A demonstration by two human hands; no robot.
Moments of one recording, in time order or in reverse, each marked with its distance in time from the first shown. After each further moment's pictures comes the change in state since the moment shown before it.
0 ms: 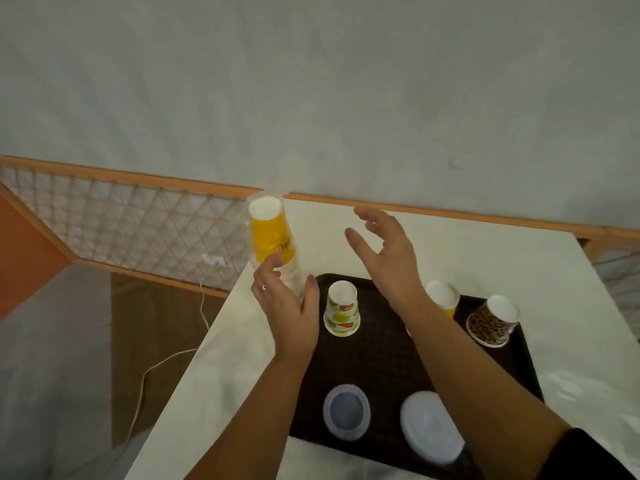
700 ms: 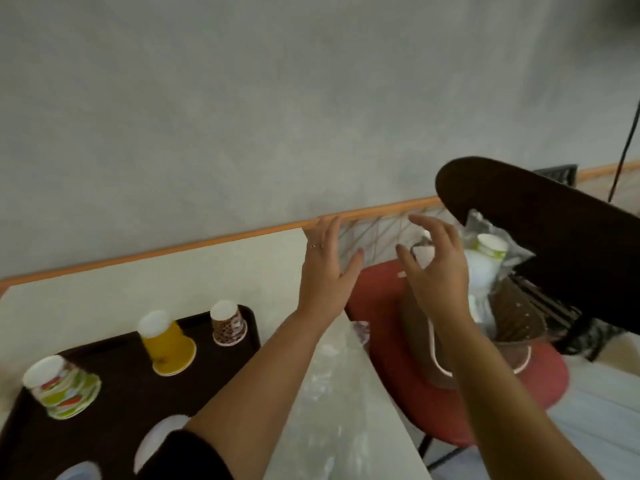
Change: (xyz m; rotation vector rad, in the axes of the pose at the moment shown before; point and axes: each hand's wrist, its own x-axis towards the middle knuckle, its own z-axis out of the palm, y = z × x) left_hand -0.252 0.292 0.229 -0.318 -0.908 0.532; right_hand -0.181 0.068 -0.444 -0.513 0.788 0.033
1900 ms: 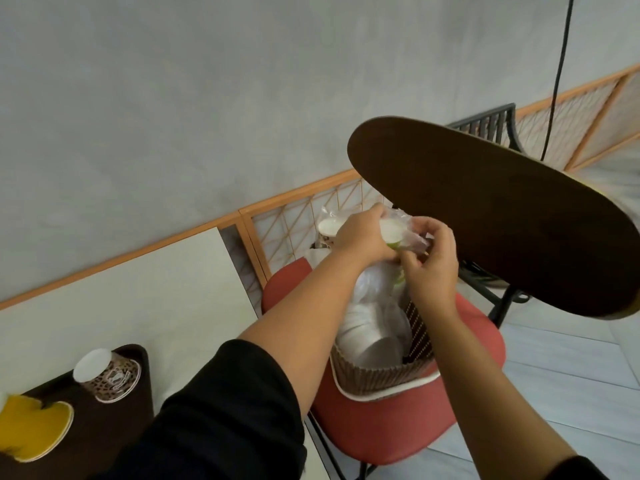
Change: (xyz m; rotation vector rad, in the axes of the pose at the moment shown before) left_hand 0.113 0.069 0.229 0.292 -0.619 -0.086; right_hand 0.046 0.184 -0.068 0.182 0.087 0.381
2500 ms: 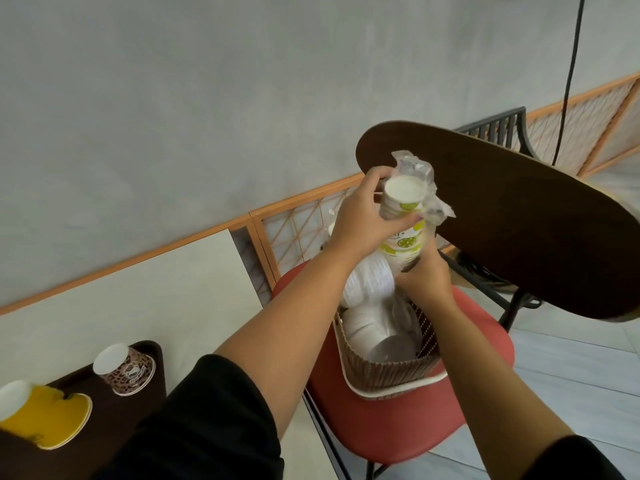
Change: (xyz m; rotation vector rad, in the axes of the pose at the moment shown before) left_hand -0.018 0.009 -0.020 -0.406 0.328 0.284; right_hand 0.004 0.012 -0.002 -0.126 -0.248 0.121
